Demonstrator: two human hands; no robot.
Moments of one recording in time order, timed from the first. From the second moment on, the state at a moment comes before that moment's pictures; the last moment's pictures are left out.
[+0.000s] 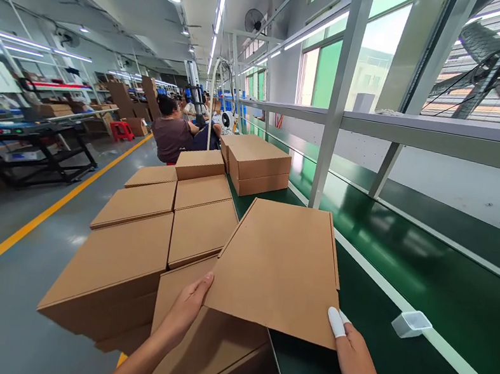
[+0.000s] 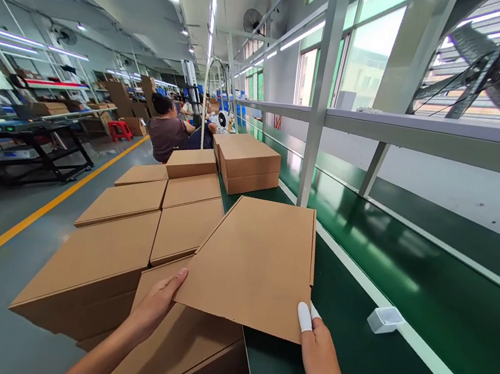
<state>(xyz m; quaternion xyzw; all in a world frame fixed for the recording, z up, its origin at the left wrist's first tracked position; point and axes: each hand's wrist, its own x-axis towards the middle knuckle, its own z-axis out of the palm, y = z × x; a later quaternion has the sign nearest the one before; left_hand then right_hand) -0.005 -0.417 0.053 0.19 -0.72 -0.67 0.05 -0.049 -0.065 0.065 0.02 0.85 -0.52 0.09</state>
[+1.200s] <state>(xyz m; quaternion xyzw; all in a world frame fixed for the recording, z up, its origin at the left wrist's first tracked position) -0.020 -0.453 0.037 0.02 -0.81 -0.59 0.02 -0.072 -0.032 -0.001 -0.10 0.80 -0.60 0.04</state>
